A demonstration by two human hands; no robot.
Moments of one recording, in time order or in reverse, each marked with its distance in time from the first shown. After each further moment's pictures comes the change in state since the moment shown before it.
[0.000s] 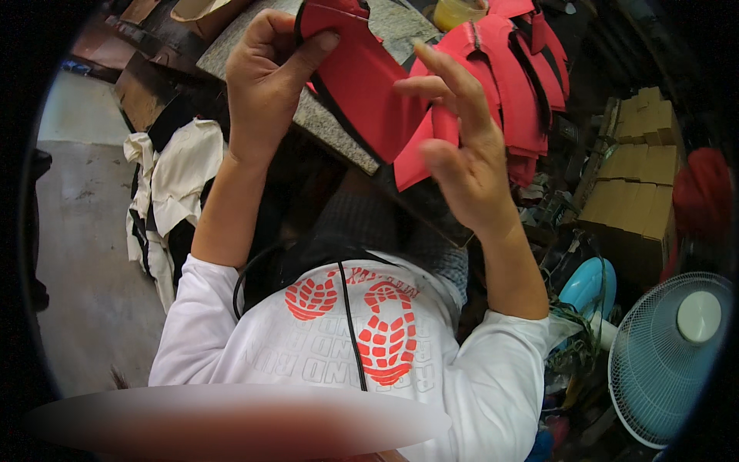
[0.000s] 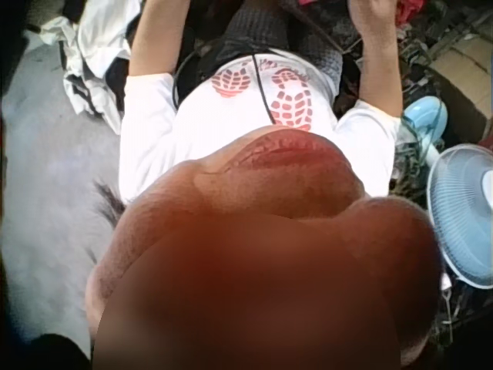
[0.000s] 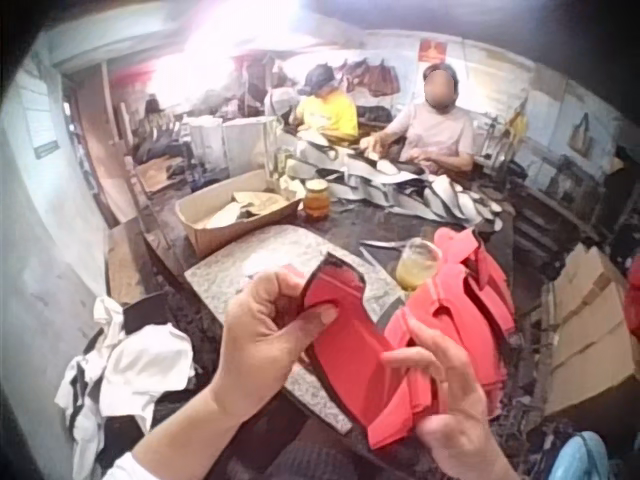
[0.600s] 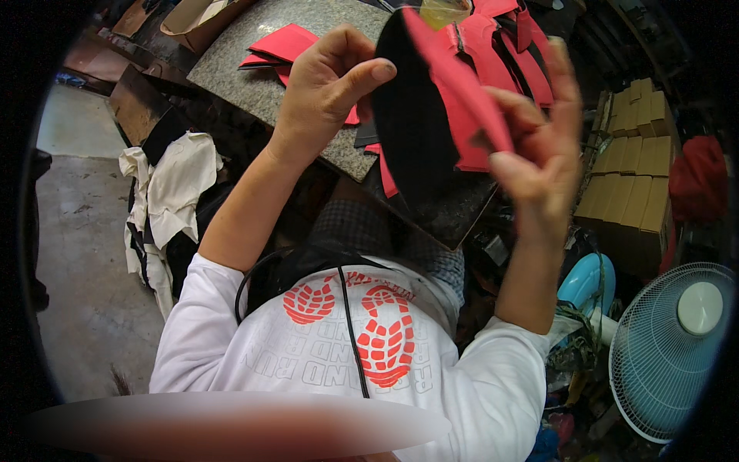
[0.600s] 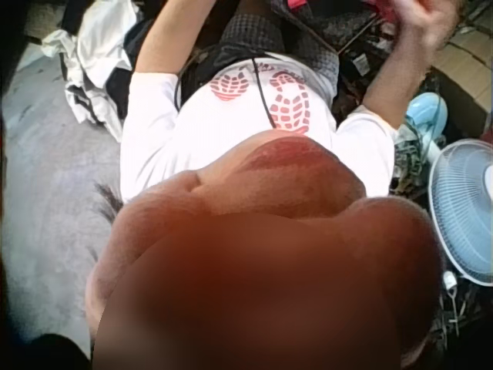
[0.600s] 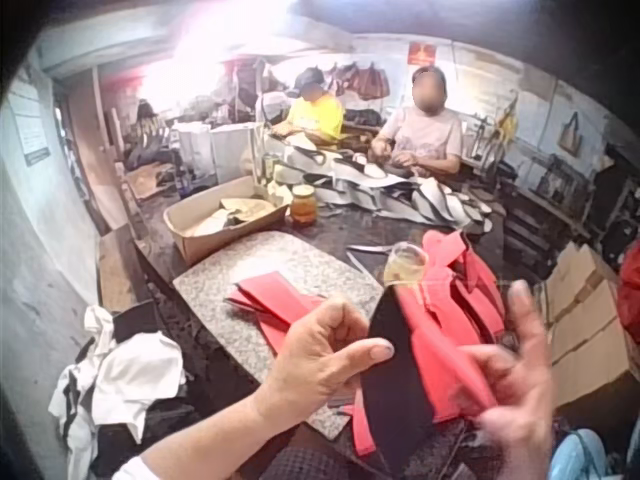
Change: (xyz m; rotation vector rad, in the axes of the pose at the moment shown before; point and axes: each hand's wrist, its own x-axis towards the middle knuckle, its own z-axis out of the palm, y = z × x) left_hand 0.001 -0.012 0.048 -0.242 -0.187 -0.227; right_hand -0.008 -0.043 -0.050 -0.050 0.214 0.288
